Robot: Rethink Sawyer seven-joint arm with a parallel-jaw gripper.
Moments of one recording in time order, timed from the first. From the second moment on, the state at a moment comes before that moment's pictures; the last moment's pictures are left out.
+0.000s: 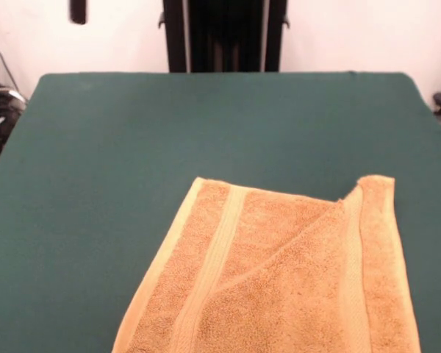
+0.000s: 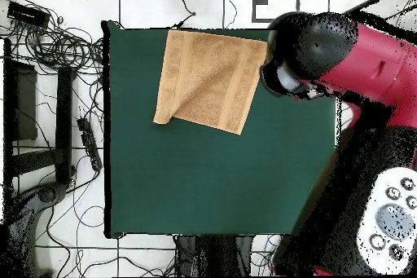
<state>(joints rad) -0.16 -0.53 -0.40 0.94 0.11 1.20 2.24</state>
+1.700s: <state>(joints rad) -0.18 -0.49 -0.21 1.03 -0.06 0.86 2.23</state>
